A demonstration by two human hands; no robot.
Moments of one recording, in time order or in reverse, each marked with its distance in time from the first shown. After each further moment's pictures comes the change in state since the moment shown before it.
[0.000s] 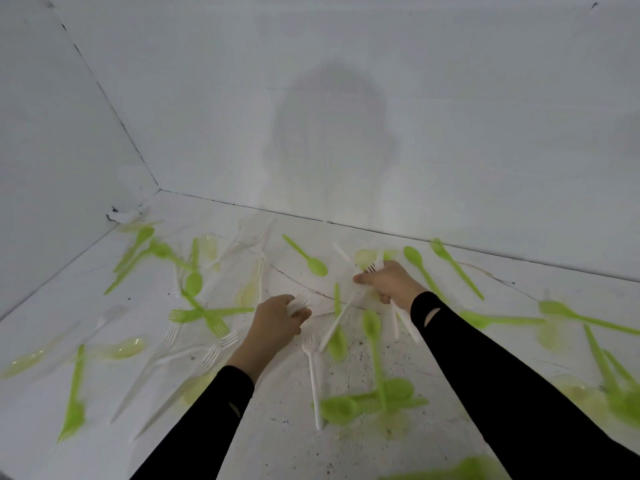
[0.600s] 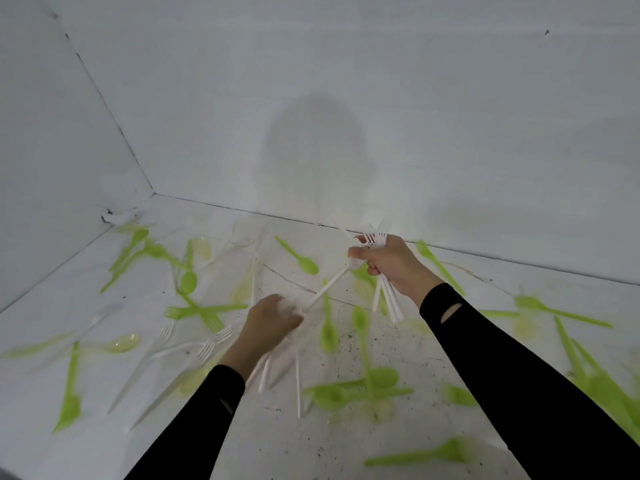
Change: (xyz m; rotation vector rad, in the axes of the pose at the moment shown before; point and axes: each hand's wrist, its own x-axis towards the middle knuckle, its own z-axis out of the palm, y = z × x) left_hand -0.014 -0.005 0.001 -0.074 0.040 0.010; right_hand -0.053 -0.040 -0.020 0.285 -0.010 -0.251
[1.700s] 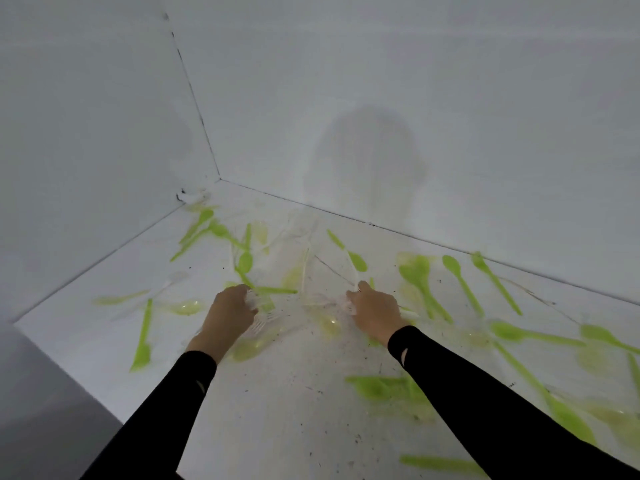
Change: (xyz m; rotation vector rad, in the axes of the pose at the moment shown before) left_hand -0.019 -0.094 -0.099 0.332 0.203 -0.136; right_hand -0.015 0.087 0.098 -1.519 -0.235 -0.355
